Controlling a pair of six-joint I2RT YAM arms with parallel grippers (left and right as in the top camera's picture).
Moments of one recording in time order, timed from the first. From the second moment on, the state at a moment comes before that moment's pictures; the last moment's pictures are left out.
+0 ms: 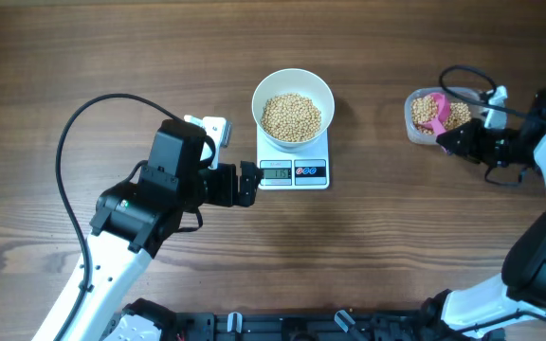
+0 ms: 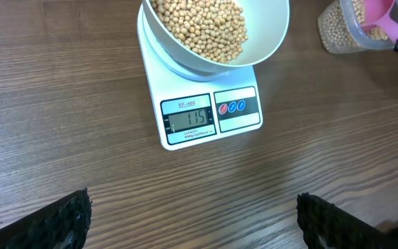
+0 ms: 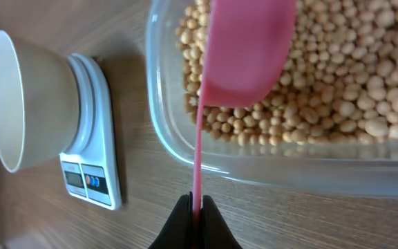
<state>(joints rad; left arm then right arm) -0.41 1.10 0.97 -0.78 0.20 -0.32 -0.47 1.76 1.15 -0.80 -0.74 -0.19</state>
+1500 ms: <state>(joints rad) -0.41 1.10 0.97 -0.78 0.20 -0.32 -0.68 1.77 1.09 -0.84 -1.17 -0.19</state>
